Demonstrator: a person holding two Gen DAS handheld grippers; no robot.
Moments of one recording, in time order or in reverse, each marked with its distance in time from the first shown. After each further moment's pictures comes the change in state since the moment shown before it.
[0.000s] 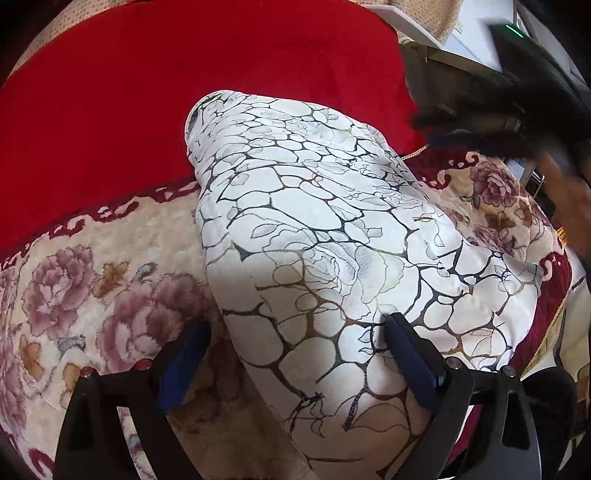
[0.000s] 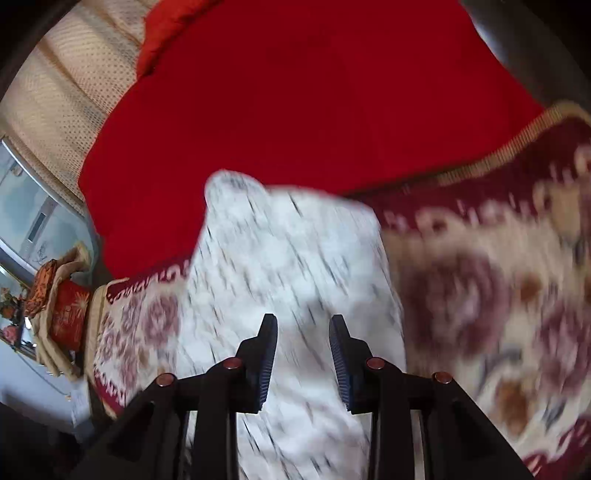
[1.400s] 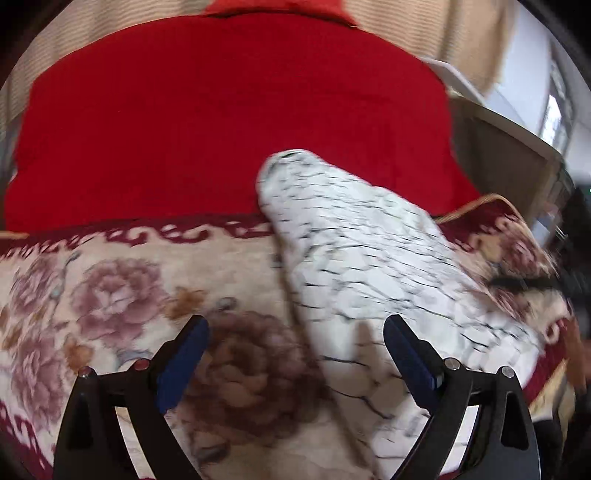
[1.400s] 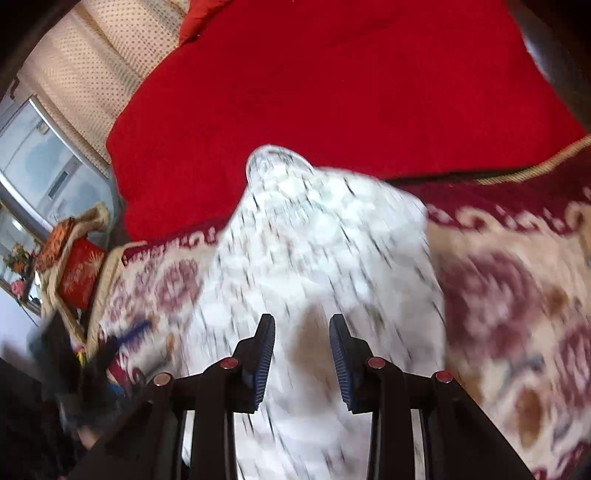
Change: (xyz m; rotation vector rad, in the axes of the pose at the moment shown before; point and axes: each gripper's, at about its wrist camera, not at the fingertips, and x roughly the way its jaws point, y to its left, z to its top) left arm -0.048 0.059 0.019 -0.179 -0.123 0.102; right arm -0.014 -0.007 -0.047 -0.123 0.060 0.084
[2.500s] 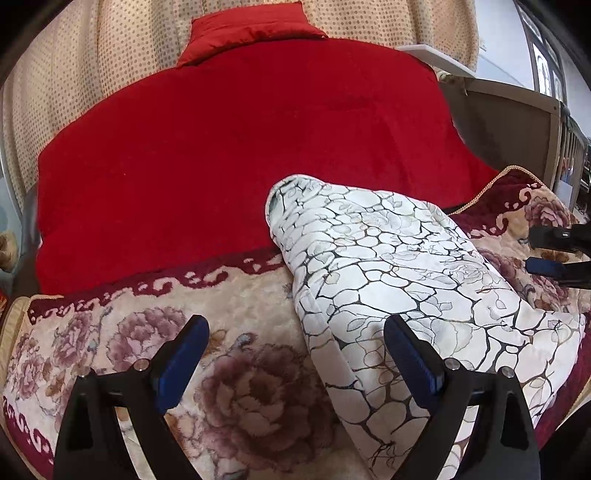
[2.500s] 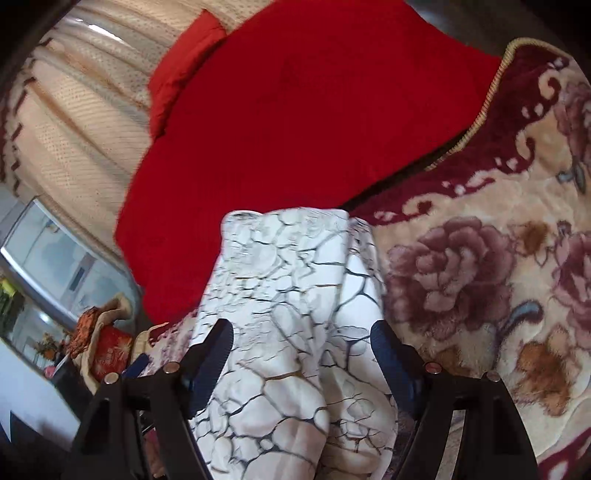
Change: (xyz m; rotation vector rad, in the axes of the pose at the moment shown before) left arm 0.001 -0.047 0.003 0.199 -0.099 0.169; right arm -0.020 -0.073 -0.035 0.255 -0.283 0.142
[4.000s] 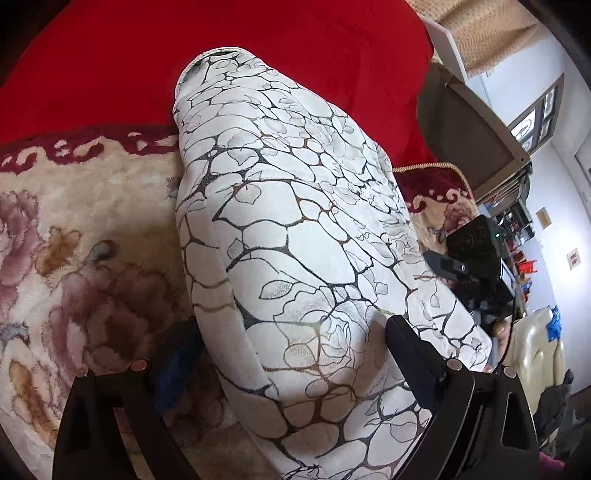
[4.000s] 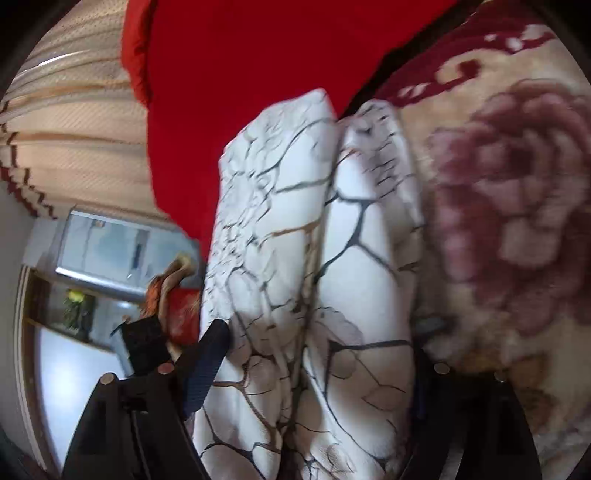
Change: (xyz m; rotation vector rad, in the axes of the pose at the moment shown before) left arm 0.081 0.005 -0.007 -0.302 0.399 -0.576; right arm 0.128 -0.049 -0.001 0.209 0.388 0.331
